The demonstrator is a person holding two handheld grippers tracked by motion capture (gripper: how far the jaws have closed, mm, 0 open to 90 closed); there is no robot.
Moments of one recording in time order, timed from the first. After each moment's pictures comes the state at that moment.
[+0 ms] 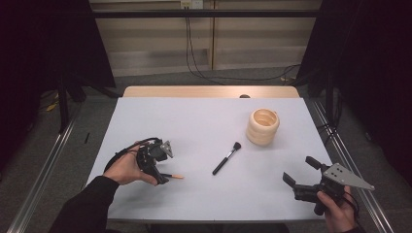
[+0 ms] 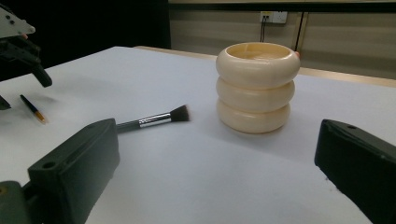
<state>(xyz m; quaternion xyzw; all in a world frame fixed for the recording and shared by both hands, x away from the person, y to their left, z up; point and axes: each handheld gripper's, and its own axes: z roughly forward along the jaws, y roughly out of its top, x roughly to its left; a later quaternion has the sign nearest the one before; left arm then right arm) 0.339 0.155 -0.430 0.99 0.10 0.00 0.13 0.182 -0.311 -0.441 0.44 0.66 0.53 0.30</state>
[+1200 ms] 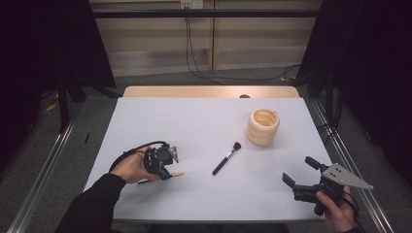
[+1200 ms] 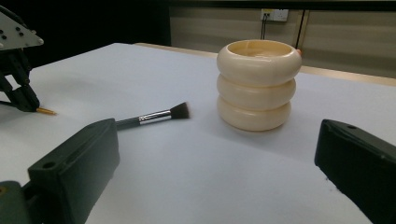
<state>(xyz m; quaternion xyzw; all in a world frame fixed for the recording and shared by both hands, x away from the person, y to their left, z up) 0.341 0.138 -0.444 0.99 0.08 -0.03 0.10 0.182 -0.310 -0.441 0.44 0.67 0.53 0.30</state>
